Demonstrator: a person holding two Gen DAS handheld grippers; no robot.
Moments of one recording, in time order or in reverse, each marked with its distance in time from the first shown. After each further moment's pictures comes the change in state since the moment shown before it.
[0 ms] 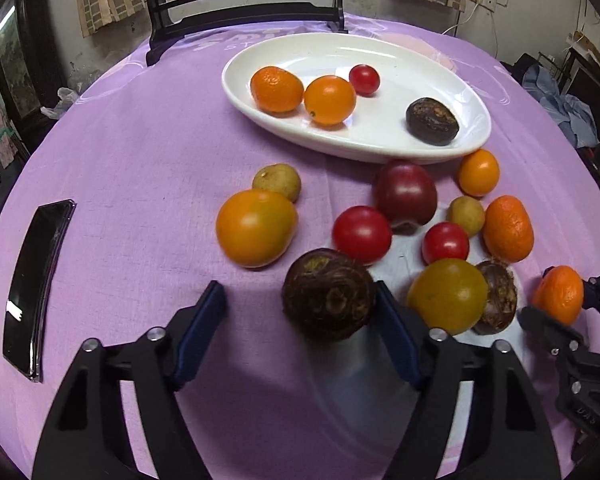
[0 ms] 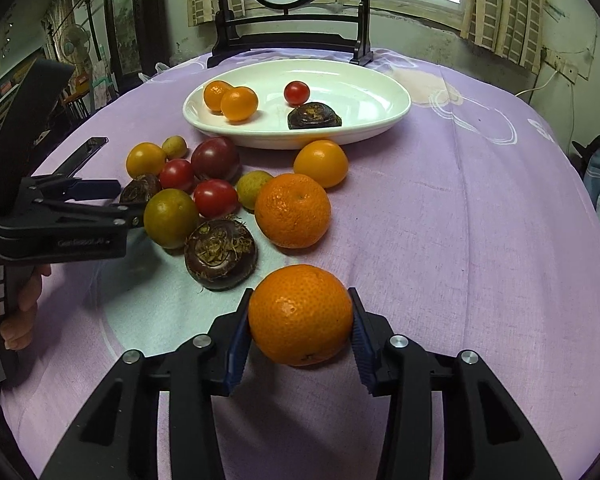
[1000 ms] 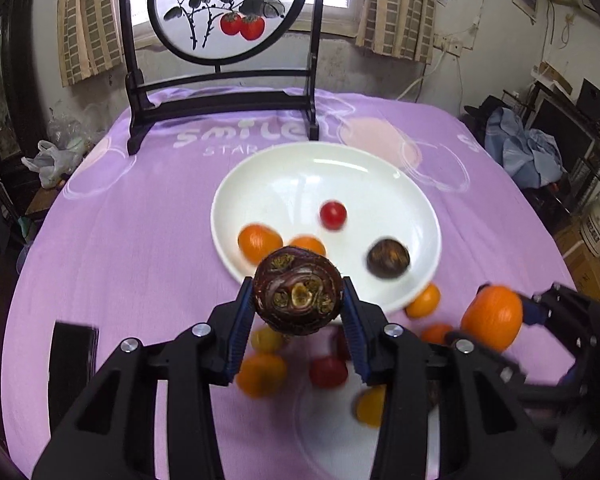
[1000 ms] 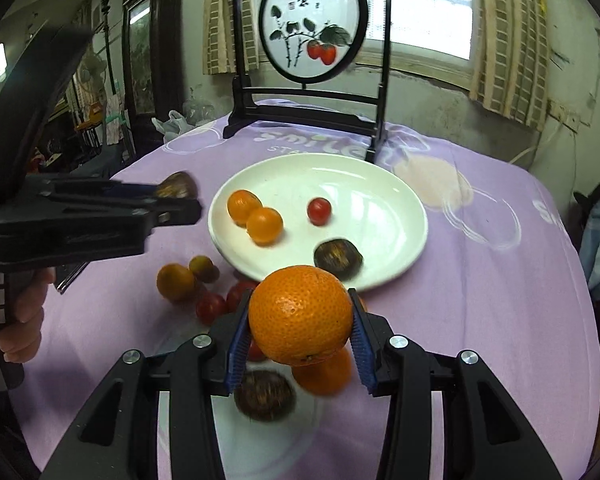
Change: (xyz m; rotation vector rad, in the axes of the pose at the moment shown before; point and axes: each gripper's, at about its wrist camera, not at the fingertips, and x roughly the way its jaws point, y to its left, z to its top) left arm -0.059 0.007 0.095 0.044 -0.172 -0.098; right arm -0.021 0.028 0.094 -0.055 -0.168 0.012
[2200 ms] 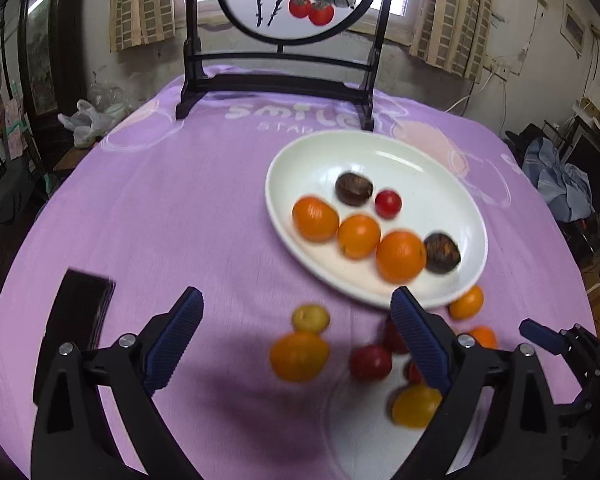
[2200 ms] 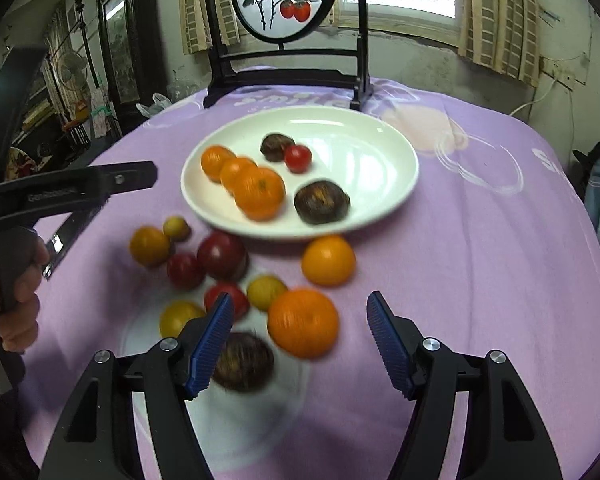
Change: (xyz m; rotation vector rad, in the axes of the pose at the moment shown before) left arm 0.005 0.030 -0.044 -0.157 0.005 0.087; right arm 0.002 -0.021 -0.052 0.104 0.107 -0.002
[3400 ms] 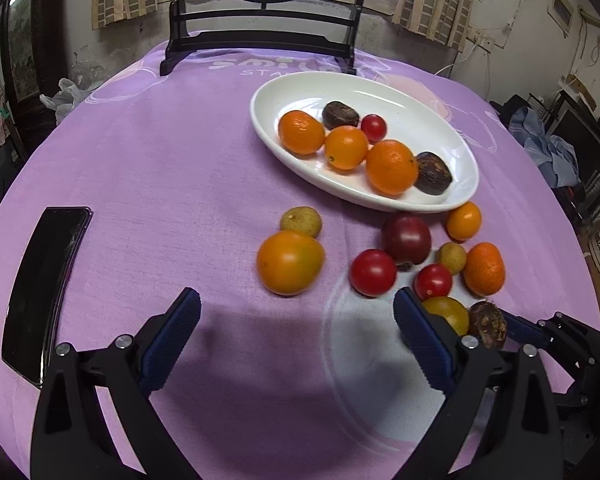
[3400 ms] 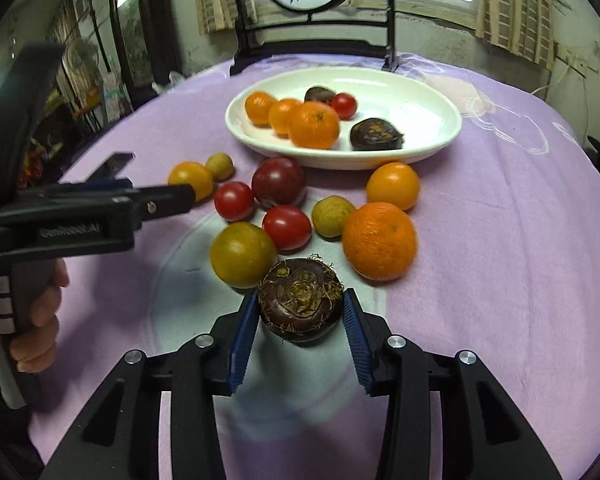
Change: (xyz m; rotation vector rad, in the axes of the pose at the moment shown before) left arm 0.010 -0.001 -0.051 0.038 0.080 -0.074; right arm 0.004 0.030 -0.035 0.013 0.024 0.056
